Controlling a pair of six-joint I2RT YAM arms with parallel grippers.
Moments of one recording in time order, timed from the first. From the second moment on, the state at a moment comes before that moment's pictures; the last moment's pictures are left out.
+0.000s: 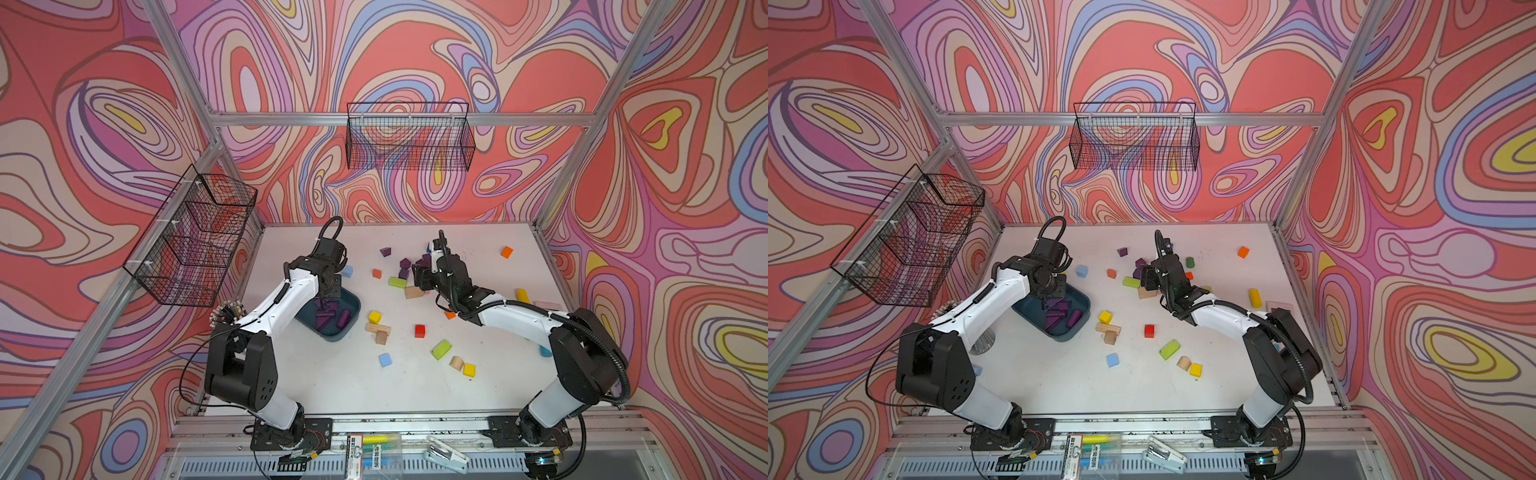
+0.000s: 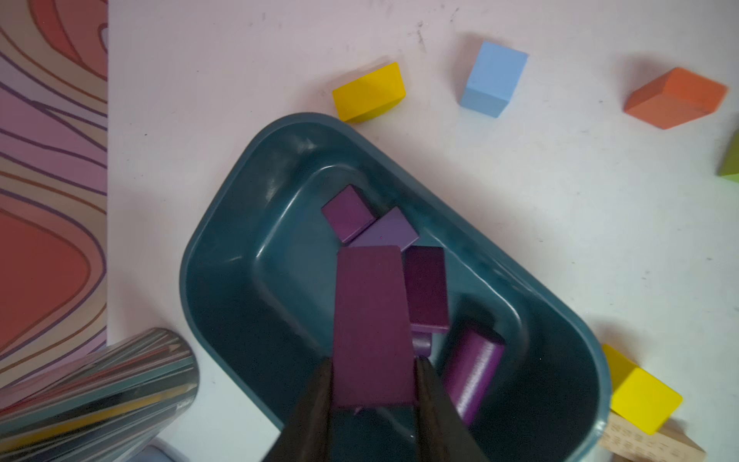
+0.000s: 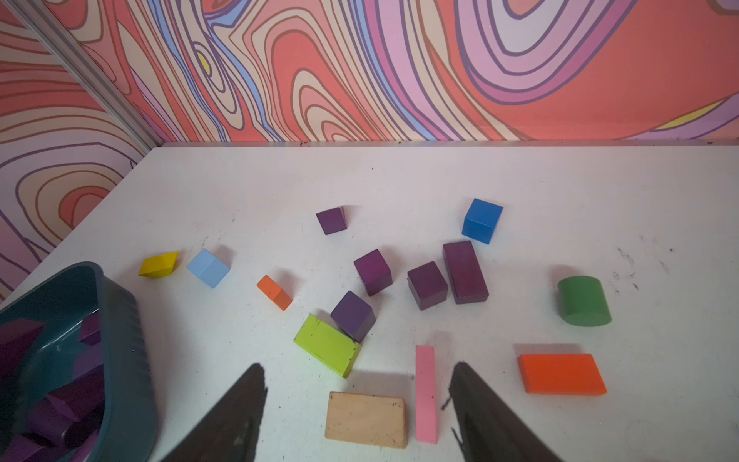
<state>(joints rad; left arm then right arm) -0.27 1.57 1.24 -0.86 -0.34 -0.30 0.59 1.63 0.99 0.22 0.20 0.30</state>
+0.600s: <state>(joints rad) -0.13 1.62 1.13 -0.81 -0.36 -0.30 0.59 1.65 0.99 0.22 0.18 0.30</state>
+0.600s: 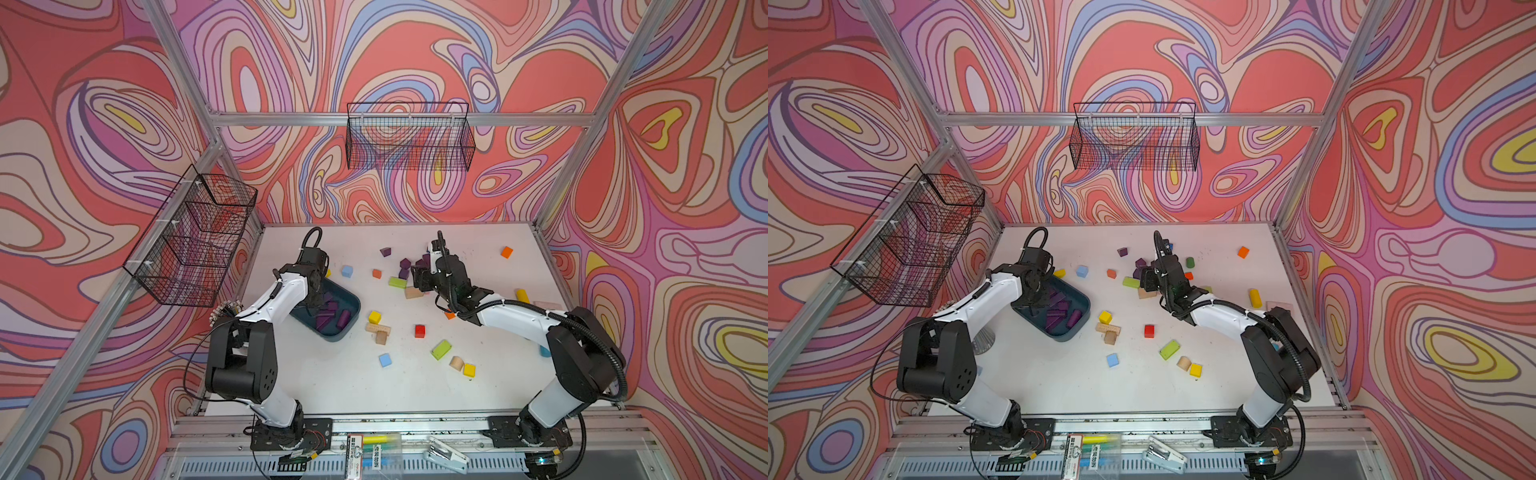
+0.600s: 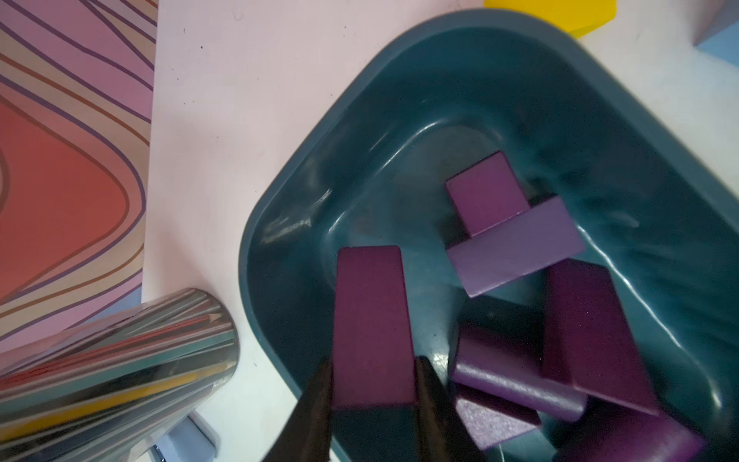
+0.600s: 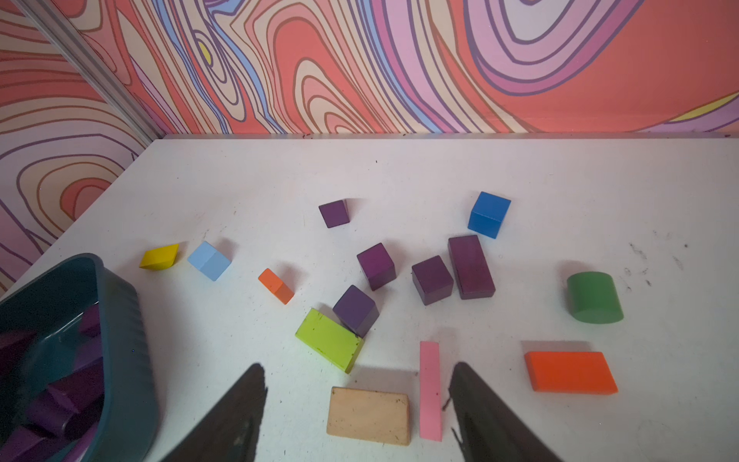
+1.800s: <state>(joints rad) -0.10 1.53 1.14 -0.75 -0.12 -0.32 0.59 1.68 1.00 0.22 0.17 0.30</state>
